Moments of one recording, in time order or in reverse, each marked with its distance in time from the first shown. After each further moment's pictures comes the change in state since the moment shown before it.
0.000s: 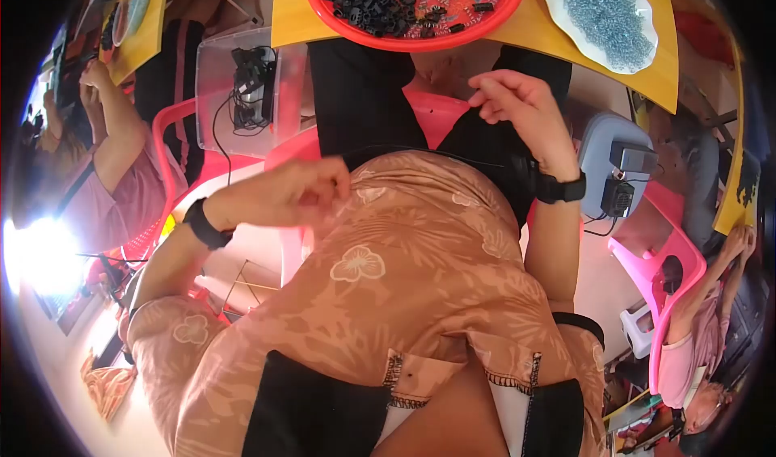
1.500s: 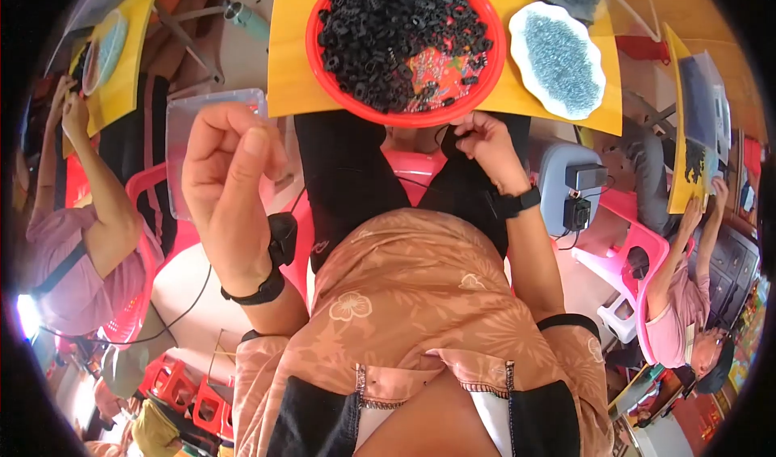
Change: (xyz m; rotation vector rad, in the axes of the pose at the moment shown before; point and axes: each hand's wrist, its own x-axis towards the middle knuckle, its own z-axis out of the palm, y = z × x) left_hand -0.004 0.029 -0.042 -0.644 1.142 0.848; right_hand 0.037 0.015 0.013 -0.106 0.262 0.021
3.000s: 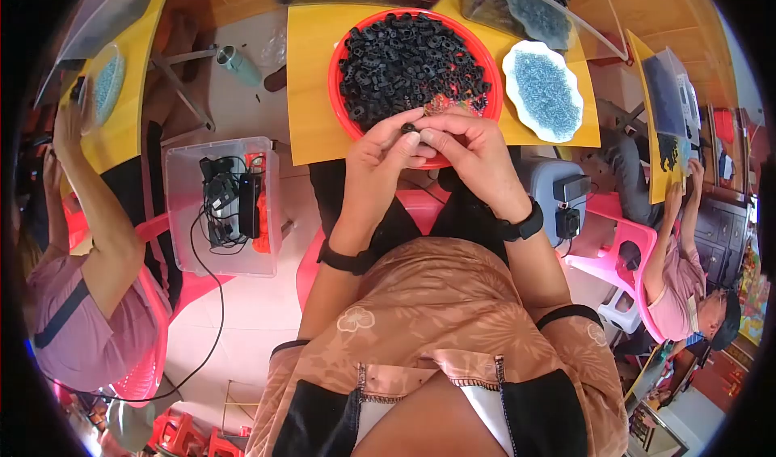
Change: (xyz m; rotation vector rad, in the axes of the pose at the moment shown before) left_hand 0.034 -0.102 0.031 -0.257 -0.271 -0.308; right_hand -0.005 -0.124 0.073 -0.274 -0.012 -0.473
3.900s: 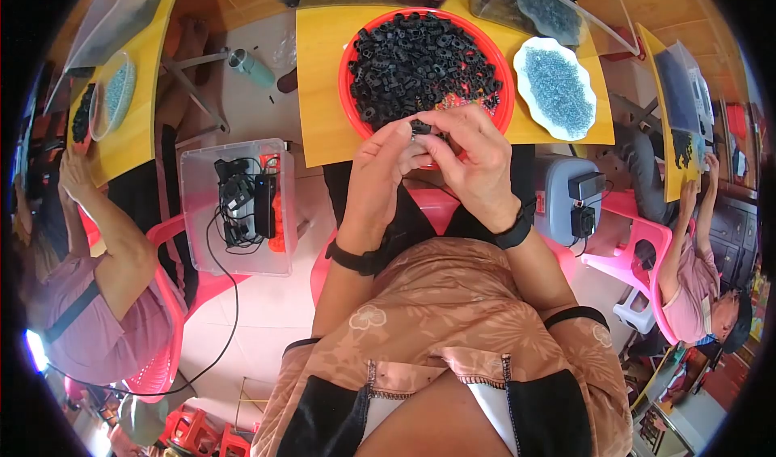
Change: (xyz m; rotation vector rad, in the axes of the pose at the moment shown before) left_hand 0.001 -0.004 -0.011 -0.364 0.027 -0.110; right_hand -0.005 -0.008 0.025 -0.320 0.309 -0.347
